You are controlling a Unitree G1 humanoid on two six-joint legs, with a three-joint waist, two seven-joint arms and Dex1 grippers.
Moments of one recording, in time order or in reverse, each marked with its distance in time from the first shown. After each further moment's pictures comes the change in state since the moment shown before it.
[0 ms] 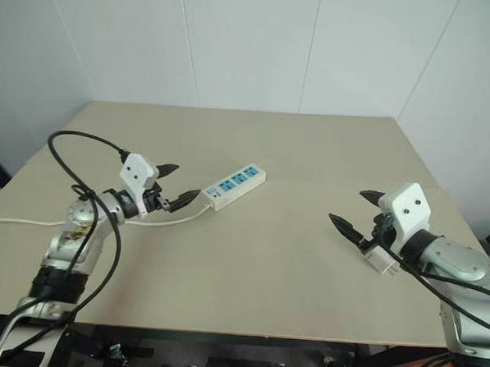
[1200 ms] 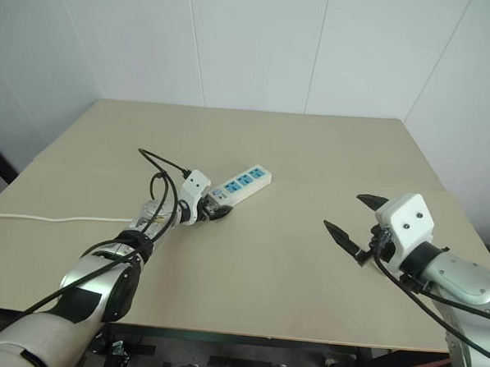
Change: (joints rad) left arm -0.409 -0.245 -0.017 0.923 0.217 -0.192 0.078; right arm 0.146 0.007 -0.075 -0.254 0.039 0.049 -0.064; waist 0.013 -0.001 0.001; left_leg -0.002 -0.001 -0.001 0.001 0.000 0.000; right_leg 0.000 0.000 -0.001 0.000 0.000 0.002
